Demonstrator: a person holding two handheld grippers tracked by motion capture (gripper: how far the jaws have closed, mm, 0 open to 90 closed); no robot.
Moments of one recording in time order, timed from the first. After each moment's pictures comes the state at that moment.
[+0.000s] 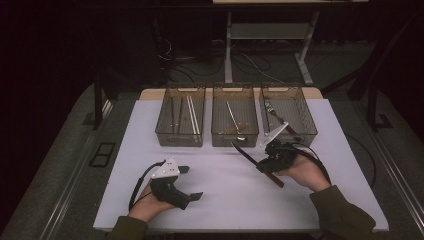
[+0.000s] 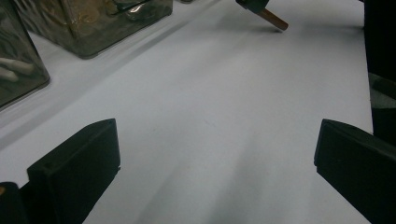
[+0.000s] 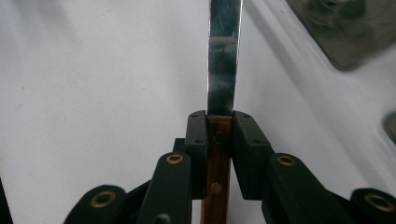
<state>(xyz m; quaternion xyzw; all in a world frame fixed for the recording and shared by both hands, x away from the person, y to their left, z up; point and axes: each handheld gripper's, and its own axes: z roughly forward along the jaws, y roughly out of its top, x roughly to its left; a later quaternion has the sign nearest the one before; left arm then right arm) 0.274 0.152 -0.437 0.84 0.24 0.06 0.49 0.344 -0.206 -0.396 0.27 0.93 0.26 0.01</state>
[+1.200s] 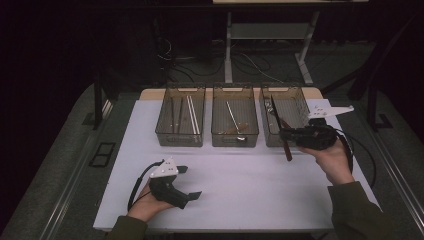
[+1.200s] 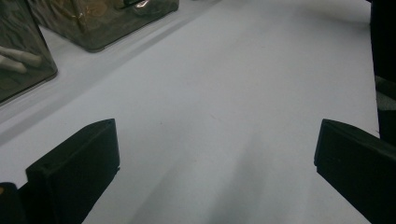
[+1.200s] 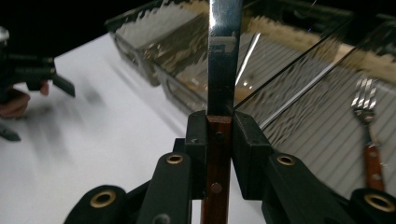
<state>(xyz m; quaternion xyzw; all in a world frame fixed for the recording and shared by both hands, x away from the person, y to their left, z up) 0.275 0.156 -0.439 0.84 0.25 0.06 0.48 0.347 -0.289 -0.341 0.36 0.79 0.48 0.10</state>
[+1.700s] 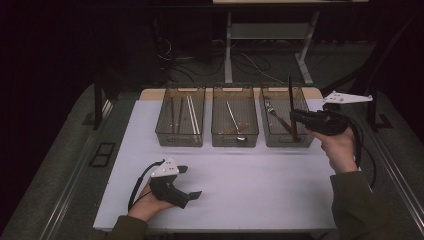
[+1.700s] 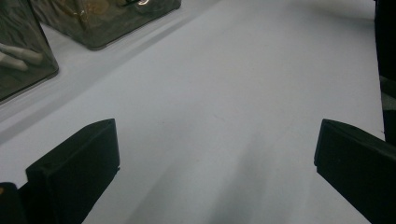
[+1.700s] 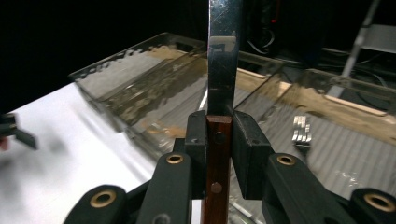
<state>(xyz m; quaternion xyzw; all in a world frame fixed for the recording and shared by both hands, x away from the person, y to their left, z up) 0.276 0.155 -0.440 0.84 0.25 0.06 0.48 0.370 -0.312 -0.323 0.40 0.74 0.52 0.16</state>
